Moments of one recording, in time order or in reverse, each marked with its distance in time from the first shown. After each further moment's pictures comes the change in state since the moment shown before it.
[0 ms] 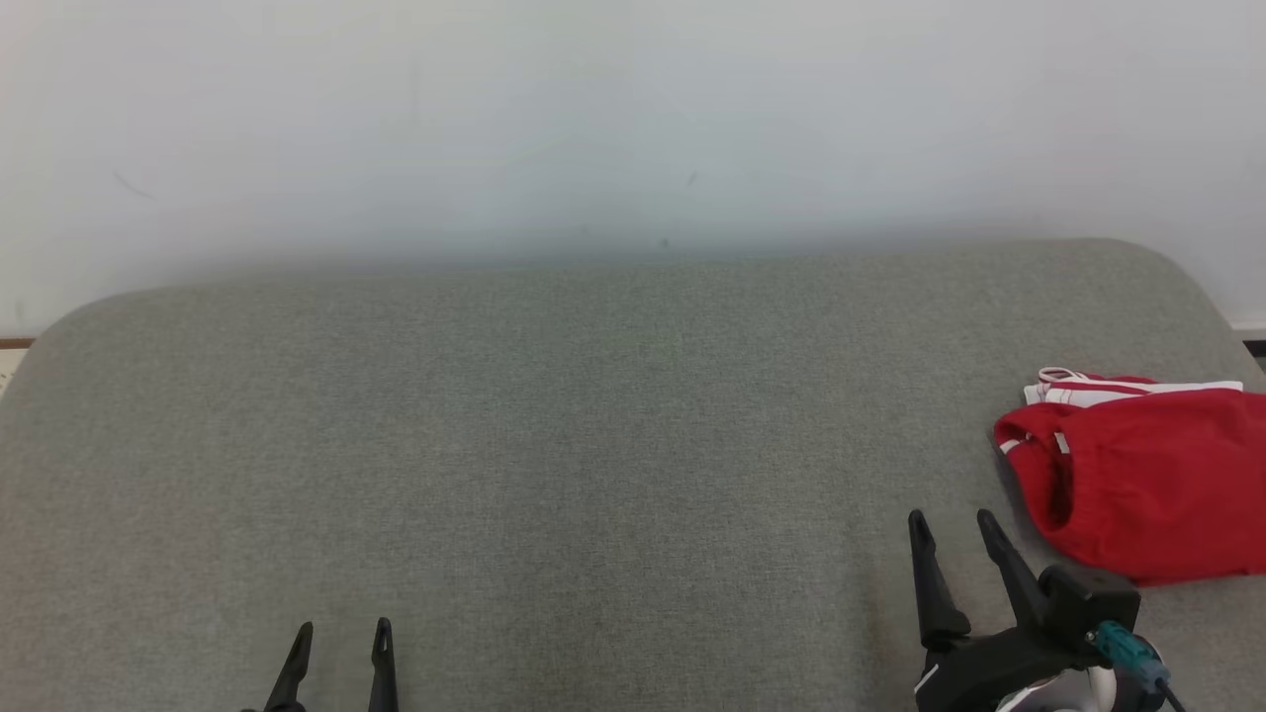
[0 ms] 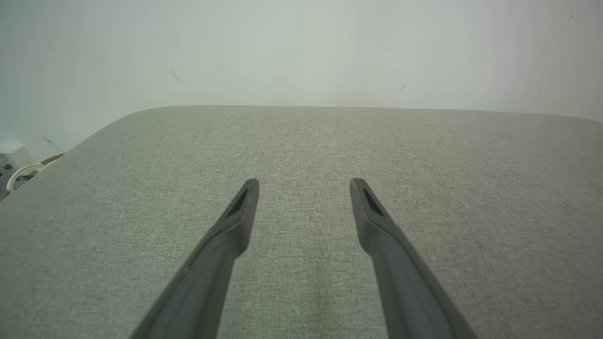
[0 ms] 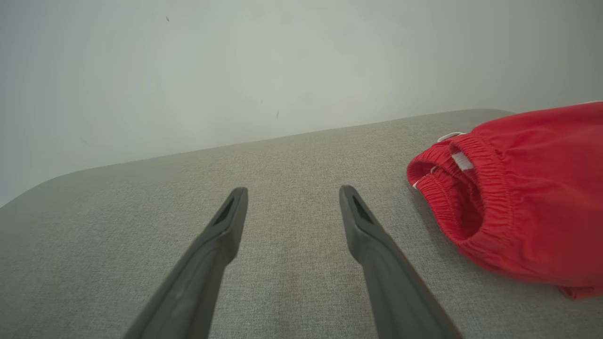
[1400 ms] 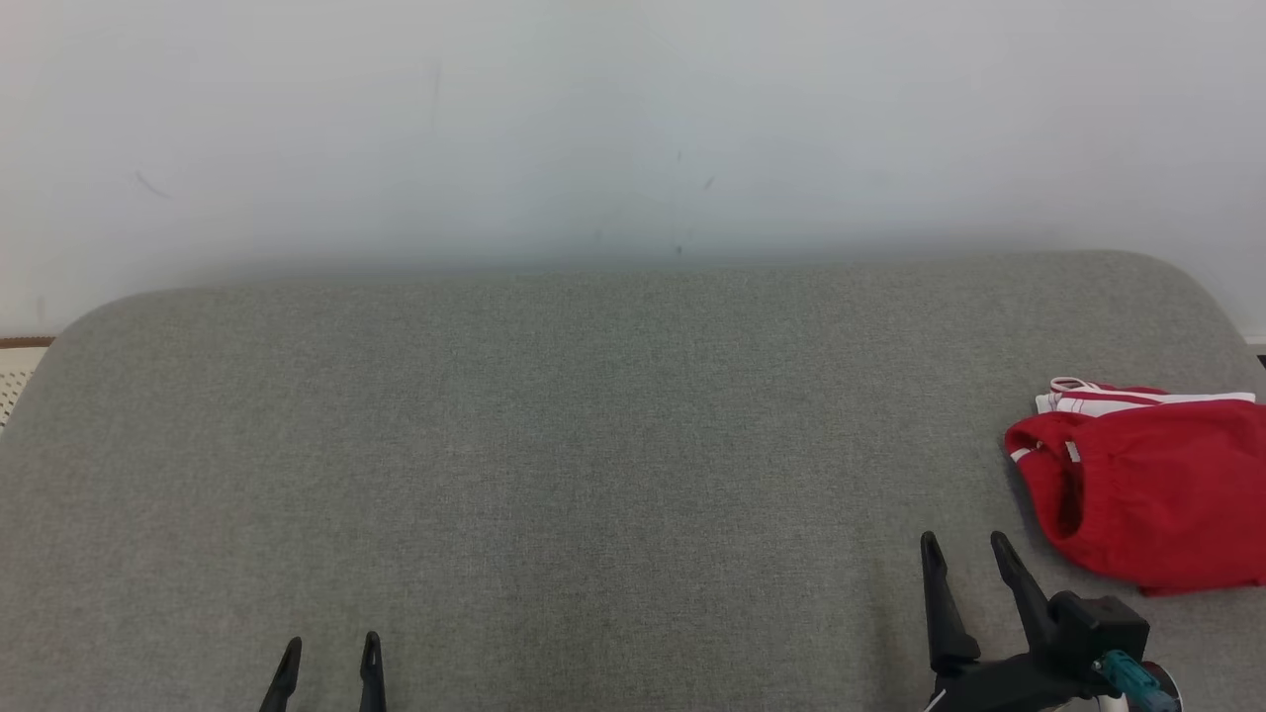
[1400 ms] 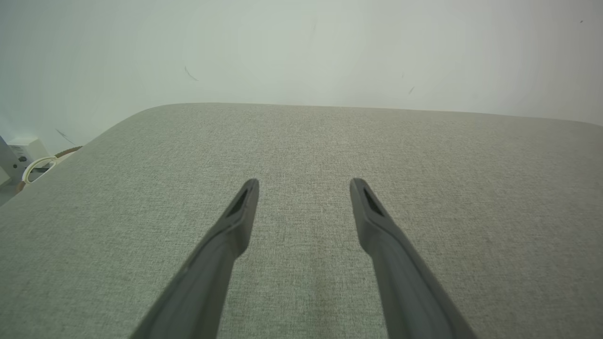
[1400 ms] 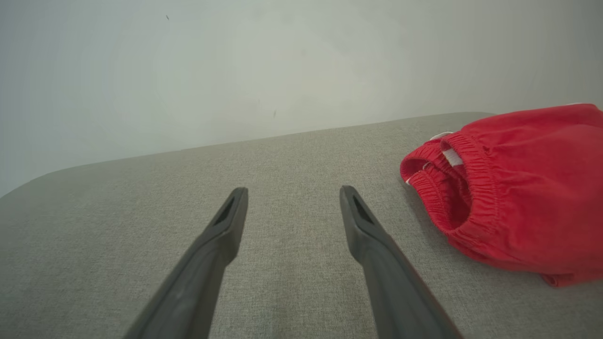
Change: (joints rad) left arm 0.033 0.000 0.030 -0.023 0.001 -0.018 0.000; right arm 0.067 0.033 -0.052 -0.065 -0.063 0.000 0.000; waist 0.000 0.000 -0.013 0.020
